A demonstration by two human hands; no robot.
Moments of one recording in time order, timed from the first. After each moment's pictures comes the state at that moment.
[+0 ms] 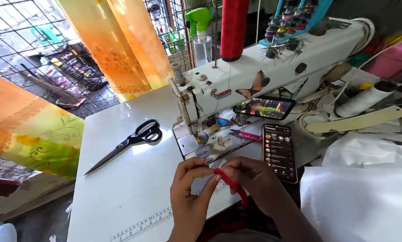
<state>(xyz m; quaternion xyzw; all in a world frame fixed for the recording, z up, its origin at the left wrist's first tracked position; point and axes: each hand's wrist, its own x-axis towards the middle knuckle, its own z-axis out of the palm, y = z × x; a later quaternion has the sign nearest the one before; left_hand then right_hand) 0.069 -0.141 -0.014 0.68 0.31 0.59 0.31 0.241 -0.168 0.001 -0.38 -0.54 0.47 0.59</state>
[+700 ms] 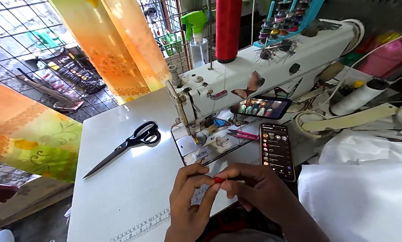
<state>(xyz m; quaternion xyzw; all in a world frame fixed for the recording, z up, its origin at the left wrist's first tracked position) 0.062 -0.142 -0.008 0.75 0.25 0.56 0.24 0.246 -0.179 0.015 -0.35 -0.58 0.48 0.55</state>
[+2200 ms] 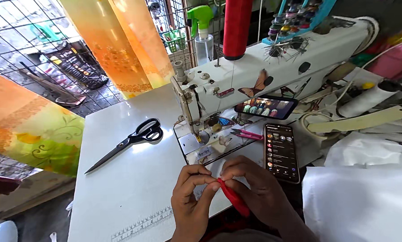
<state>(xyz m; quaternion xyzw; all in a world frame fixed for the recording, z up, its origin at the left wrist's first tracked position) 0.066 -0.146 -0.013 0.67 0.26 0.60 0.34 0.235 -0.166 -0.004 -0.33 -0.69 0.26 0.59</state>
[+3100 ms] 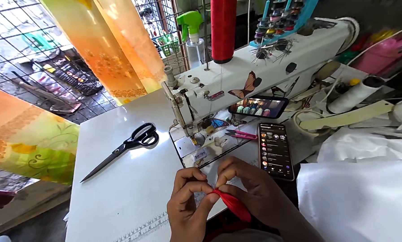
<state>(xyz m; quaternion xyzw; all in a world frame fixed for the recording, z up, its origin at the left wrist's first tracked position) 0.066 -0.151 -0.009 0.66 0.22 0.60 0.40 0.240 -0.169 0.007 -0.31 -0.67 0.36 0.58</state>
